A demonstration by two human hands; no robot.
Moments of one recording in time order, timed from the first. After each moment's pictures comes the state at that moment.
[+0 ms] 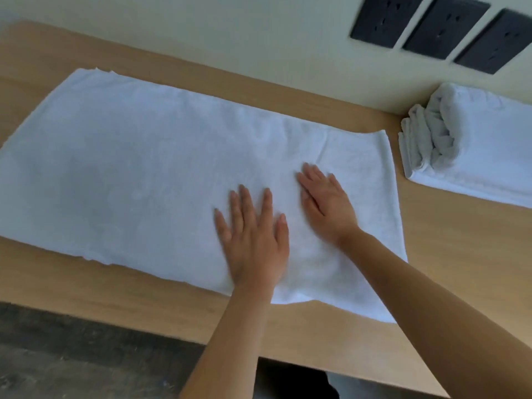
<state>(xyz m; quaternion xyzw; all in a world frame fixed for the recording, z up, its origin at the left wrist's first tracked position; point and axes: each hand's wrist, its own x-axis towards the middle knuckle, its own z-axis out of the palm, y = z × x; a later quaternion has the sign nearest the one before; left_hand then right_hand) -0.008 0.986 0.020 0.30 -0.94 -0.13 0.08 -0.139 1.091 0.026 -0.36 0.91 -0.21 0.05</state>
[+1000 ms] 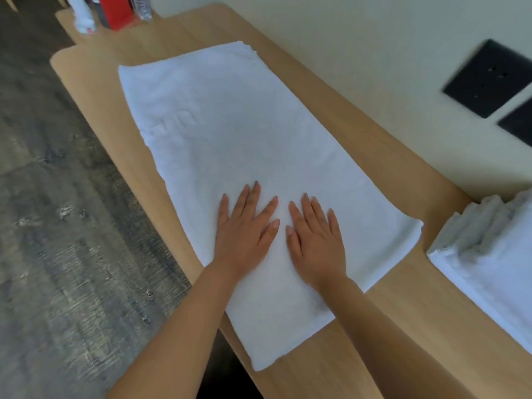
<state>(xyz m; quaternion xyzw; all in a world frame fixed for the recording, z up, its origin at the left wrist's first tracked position) -0.001 1.060 0.022 0.44 -0.89 -0.11 0.05 -0.140 1.147 0.021 -0.60 0.79 -0.12 0.06</state>
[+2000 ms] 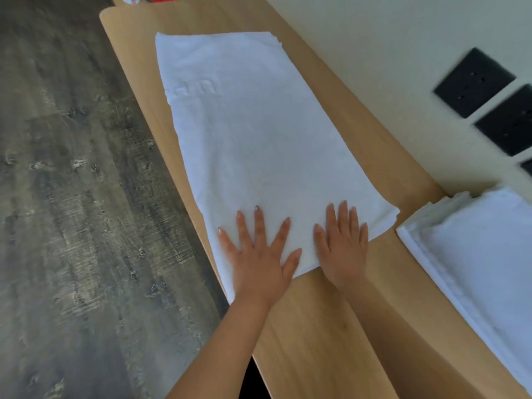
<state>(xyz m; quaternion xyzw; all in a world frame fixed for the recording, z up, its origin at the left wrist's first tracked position) -0.018 1.237 0.023 0.58 -0.81 -0.11 0.01 -0.180 1.251 0.027 -0.54 0.83 -0.04 0.10</state>
